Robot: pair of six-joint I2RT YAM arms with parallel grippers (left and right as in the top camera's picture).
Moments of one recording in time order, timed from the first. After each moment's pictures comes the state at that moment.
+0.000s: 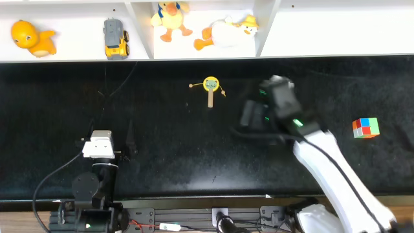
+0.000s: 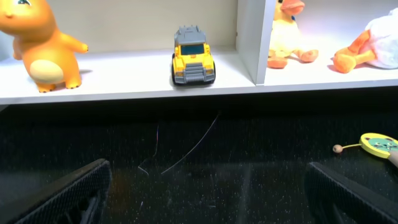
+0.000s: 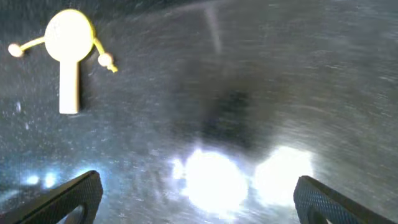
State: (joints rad) left arm -0.01 0.02 0.01 -0.08 0.00 0.03; right arm 0.41 1.35 0.97 -0.78 0.06 0.51
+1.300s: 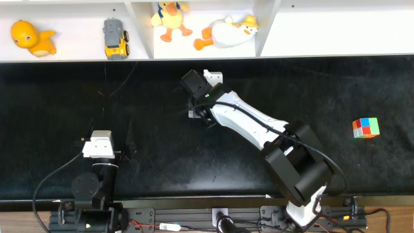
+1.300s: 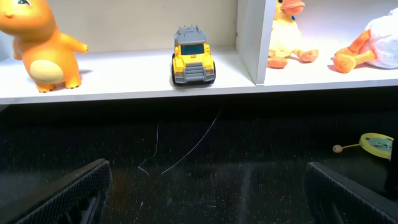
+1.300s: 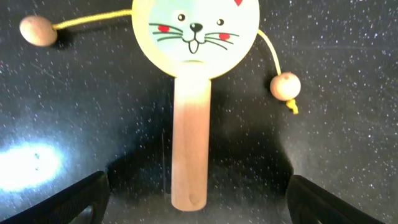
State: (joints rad) left arm -0.01 0.02 0.01 -0.08 0.00 0.03; right arm 0.72 1.95 1.30 -0.69 0.22 0.73
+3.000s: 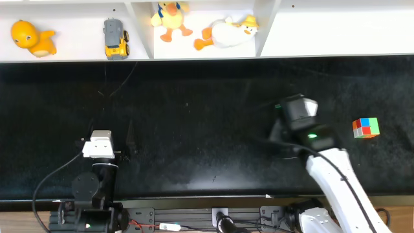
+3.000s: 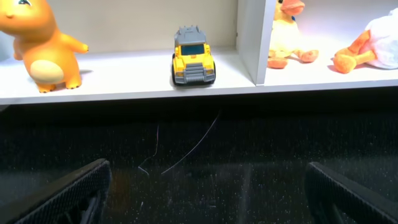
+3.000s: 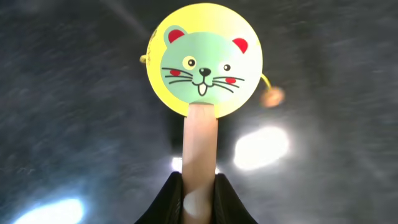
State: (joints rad) left arm -0.01 0.02 0.01 -0.08 0.00 0.03; right arm 0.24 1.15 0.76 -0.87 0.16 0.59
